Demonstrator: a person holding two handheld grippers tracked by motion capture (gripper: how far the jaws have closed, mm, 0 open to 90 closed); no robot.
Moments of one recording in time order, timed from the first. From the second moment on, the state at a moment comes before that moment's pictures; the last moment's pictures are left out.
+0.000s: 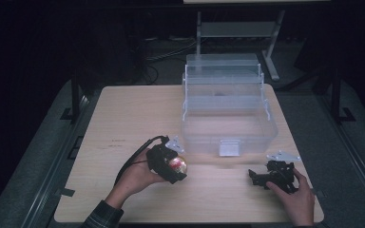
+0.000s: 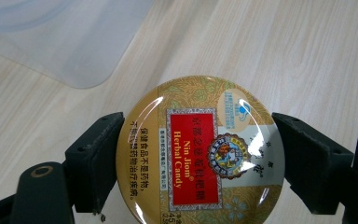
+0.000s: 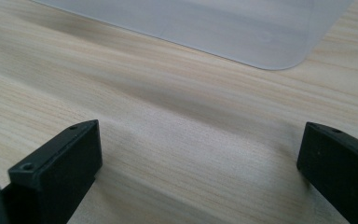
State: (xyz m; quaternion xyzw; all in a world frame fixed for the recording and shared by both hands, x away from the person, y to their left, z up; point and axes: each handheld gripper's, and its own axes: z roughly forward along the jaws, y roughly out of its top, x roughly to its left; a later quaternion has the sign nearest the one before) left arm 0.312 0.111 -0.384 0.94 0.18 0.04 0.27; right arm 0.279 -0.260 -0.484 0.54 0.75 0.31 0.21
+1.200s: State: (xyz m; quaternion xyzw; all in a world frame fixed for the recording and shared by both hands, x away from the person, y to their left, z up) left arm 0.337 0.101 -0.348 0.94 0.19 0.03 0.28; right arm 0.279 -0.260 -0.483 0.54 0.75 0.31 0.21
